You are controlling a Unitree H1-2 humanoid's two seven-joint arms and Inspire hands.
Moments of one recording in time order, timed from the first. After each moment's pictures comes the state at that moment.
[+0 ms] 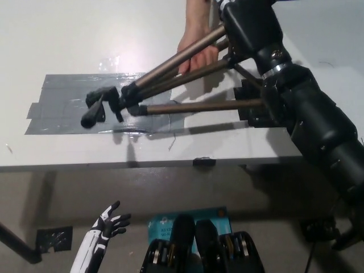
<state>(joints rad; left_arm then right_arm) 0.11 0.12 -0.06 0.03 0.10 -0.20 -0.09 -1.07 -0.22 0.48 0.80 -1.02 -0.12 -0.52</state>
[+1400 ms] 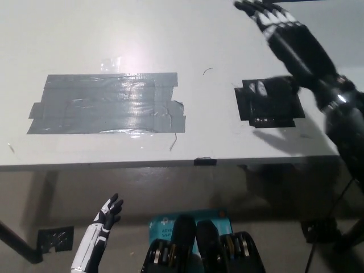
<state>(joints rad) 0.07 0.12 -0.06 0.04 0.11 -0.17 -0.08 -0.72 -0.47 0.36 -0.14 -0.47 0.15 0.15</state>
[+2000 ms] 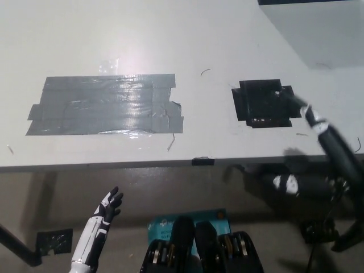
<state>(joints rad) 0.04 0.12 -0.05 0.06 0.11 -0.17 -0.08 -0.21 -0.33 0.16 -0.46 -0.12 0.17 0.15</state>
